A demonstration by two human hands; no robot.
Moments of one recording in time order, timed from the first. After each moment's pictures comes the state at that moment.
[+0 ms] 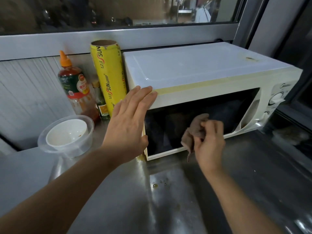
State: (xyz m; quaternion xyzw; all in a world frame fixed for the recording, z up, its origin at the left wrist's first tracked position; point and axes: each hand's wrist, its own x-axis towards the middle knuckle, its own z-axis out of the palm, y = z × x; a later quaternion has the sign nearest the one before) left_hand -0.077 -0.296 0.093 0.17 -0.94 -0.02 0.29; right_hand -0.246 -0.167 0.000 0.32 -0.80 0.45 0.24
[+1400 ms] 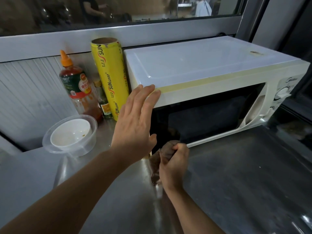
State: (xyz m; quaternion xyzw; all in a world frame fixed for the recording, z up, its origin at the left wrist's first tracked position) left_hand -0.085 -0.295 0.087 0.19 -0.93 0.01 0.30; right_hand -0.150 -0.216 -0.049 0.20 -0.76 0.61 0.07
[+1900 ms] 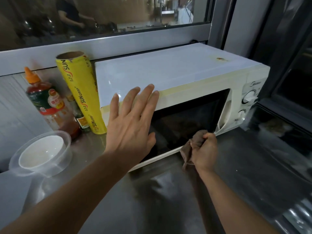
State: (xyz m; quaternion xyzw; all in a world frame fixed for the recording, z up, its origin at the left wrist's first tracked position) left_hand -0.144 -0.250 0.115 0.18 -0.93 0.16 0.27; right_hand -0.310 -0.143 -0.040 0.13 -0.83 0.53 0.09
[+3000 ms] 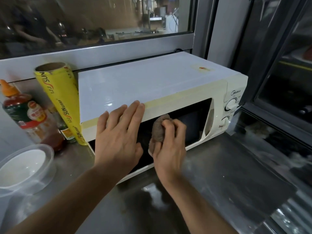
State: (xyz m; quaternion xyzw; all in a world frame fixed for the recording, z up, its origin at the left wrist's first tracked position) left_hand -0.159 -0.253 0.109 0.20 -0.94 0.13 0.26; right_hand -0.247 -0.175 0.040 0.30 -0.77 0.49 0.27
